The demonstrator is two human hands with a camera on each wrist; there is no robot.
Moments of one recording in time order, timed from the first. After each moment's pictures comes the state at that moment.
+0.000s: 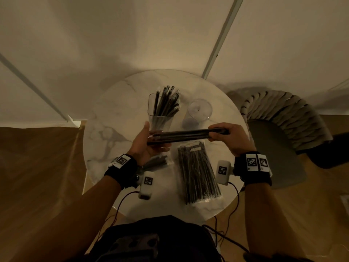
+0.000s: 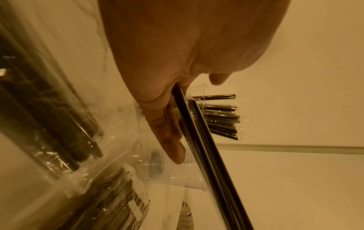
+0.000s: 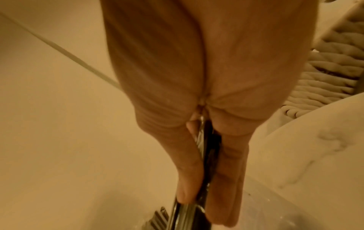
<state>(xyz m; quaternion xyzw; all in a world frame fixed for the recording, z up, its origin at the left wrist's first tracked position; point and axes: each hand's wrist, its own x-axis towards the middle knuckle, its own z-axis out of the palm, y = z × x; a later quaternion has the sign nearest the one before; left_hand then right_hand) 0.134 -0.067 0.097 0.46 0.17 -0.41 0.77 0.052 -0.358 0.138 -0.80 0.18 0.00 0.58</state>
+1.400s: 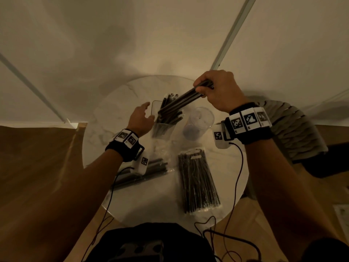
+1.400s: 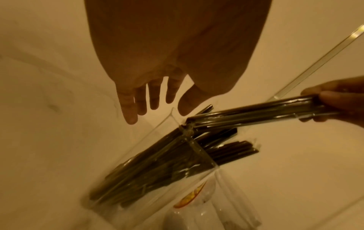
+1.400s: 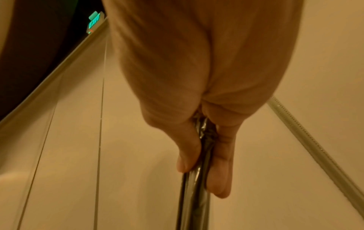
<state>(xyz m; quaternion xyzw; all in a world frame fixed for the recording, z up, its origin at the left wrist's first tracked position) 0.238 -0.072 0.096 0.89 -0.06 -0.14 0.43 0.185 -0.310 0.258 -0.95 0.00 -0.08 0.32</state>
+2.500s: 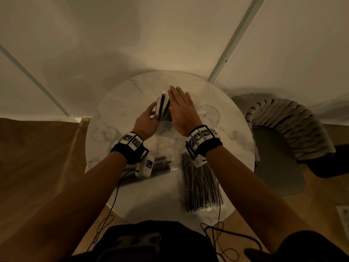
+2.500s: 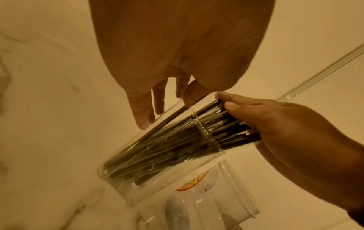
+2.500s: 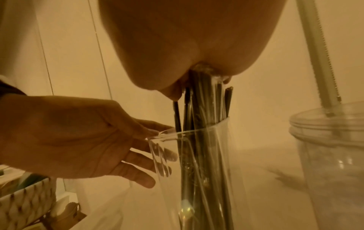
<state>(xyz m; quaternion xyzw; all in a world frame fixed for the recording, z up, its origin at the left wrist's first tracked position) 0.230 -0.074 0.082 0.86 -0.05 -0.18 0.48 0.201 -0.236 0.119 -0.99 -0.08 -0.04 0.09</state>
